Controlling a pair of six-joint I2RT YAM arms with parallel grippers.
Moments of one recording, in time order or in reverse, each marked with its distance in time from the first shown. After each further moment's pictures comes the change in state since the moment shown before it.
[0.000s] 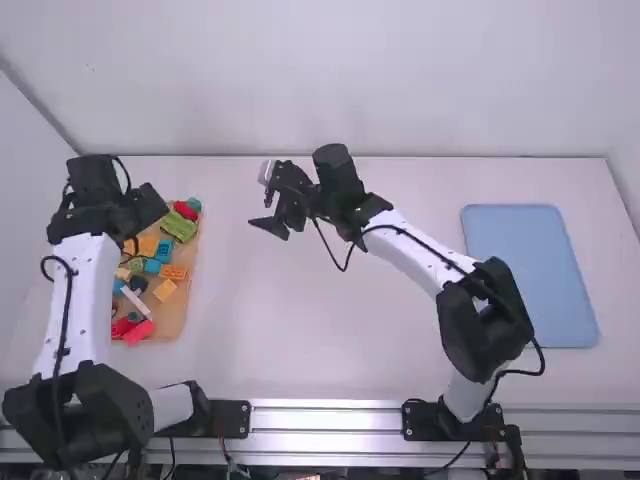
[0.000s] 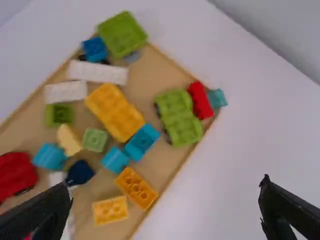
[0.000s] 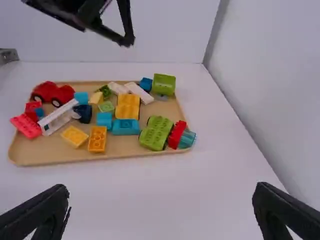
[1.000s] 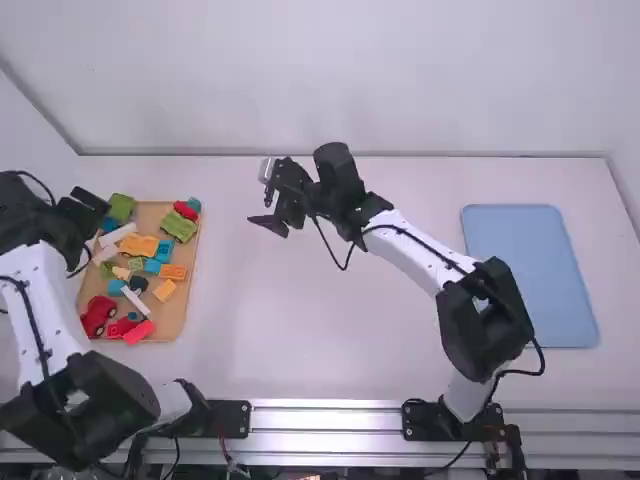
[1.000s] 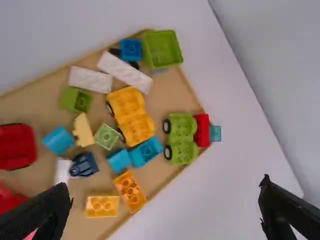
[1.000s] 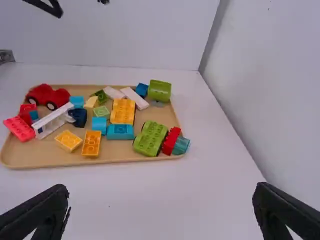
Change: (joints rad) left arm 0.315 0.030 0.058 -0.023 0.332 -0.129; right arm -0.001 0.000 0.000 0.034 0.001 -0.011
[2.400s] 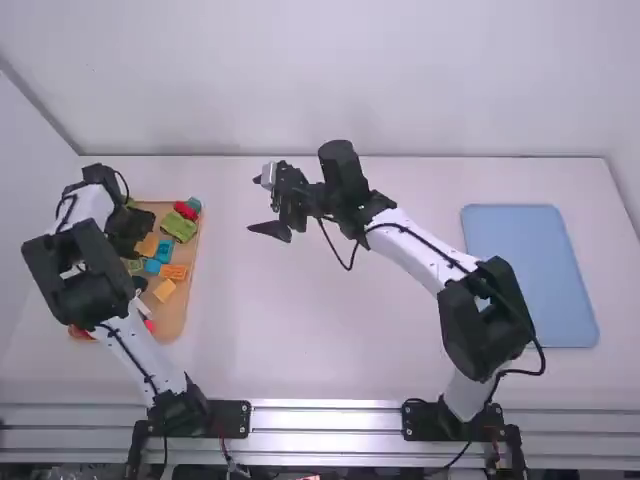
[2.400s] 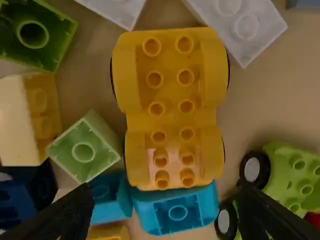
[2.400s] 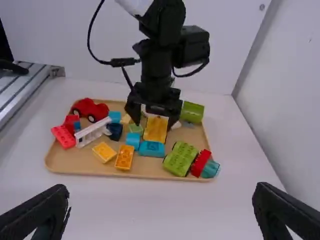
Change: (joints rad) left arm -0.169 0.716 0.257 -0.052 -0.230 -0.367; right arm -0.018 0.000 0.000 0.016 -0.203 -0.018
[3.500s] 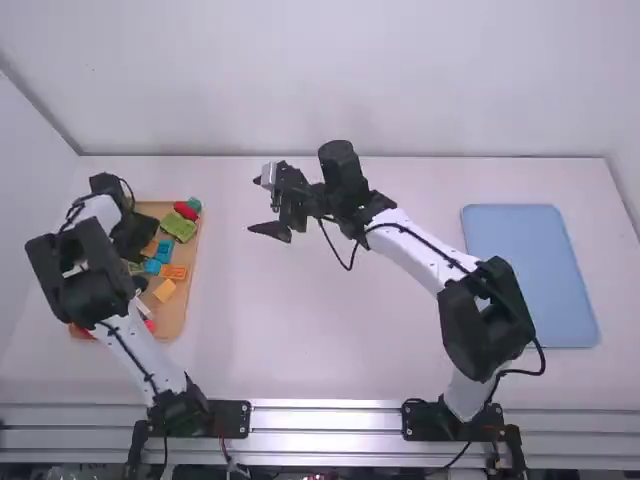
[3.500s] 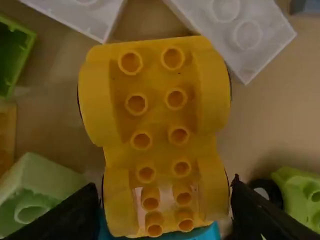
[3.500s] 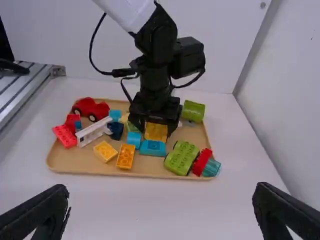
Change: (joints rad) left arm 0.000 0.018 -0.100 0.176 0.000 0.027; right arm 0.000 0.000 0.000 -0.008 0.000 0.000
